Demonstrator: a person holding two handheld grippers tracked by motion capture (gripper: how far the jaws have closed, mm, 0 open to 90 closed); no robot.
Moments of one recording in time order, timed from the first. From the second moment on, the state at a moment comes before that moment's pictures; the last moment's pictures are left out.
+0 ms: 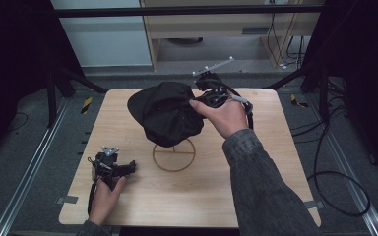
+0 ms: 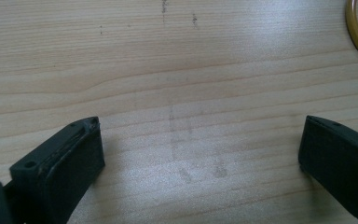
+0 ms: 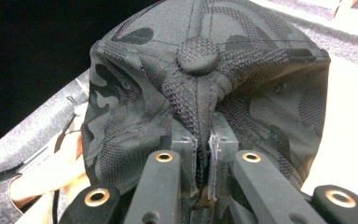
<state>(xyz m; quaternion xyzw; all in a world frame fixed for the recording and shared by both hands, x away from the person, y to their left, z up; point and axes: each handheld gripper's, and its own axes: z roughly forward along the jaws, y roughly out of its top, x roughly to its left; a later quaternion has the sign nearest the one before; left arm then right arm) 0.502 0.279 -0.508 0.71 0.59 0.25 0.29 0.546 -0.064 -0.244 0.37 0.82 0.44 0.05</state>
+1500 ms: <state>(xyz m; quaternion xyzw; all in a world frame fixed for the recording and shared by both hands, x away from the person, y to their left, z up) 0.502 0.279 -0.508 0.71 0.59 0.25 0.29 0.554 -0.043 -0.264 0.37 0.83 0.42 0.05</state>
